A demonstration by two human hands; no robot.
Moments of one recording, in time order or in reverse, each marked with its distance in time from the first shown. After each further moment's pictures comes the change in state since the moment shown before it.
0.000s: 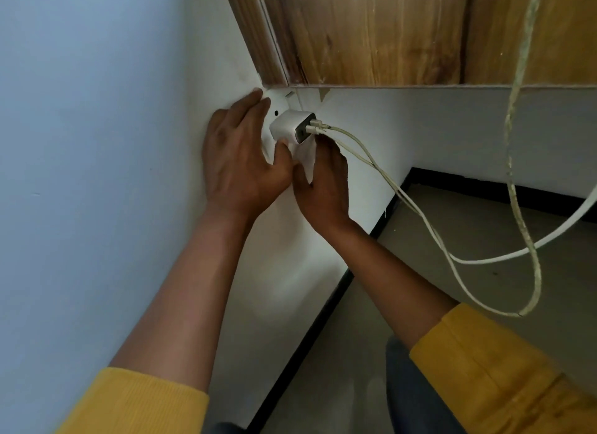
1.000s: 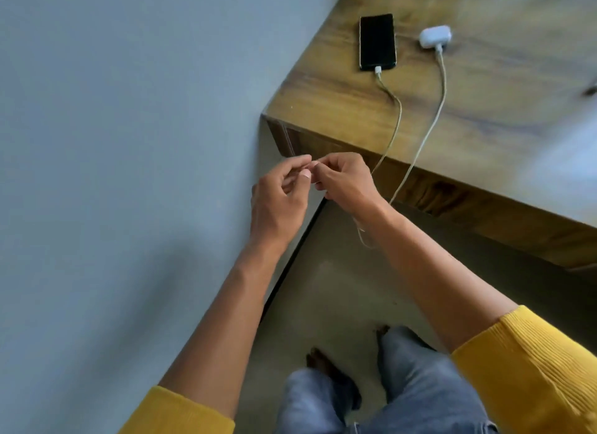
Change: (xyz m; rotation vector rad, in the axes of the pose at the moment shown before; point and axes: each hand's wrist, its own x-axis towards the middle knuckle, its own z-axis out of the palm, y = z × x) left_hand 0.186 0.116 -0.319 -0.815 -0.587 -0.713; right_hand 0.040 -0.402 -0.248 -0.001 -0.309 0.643
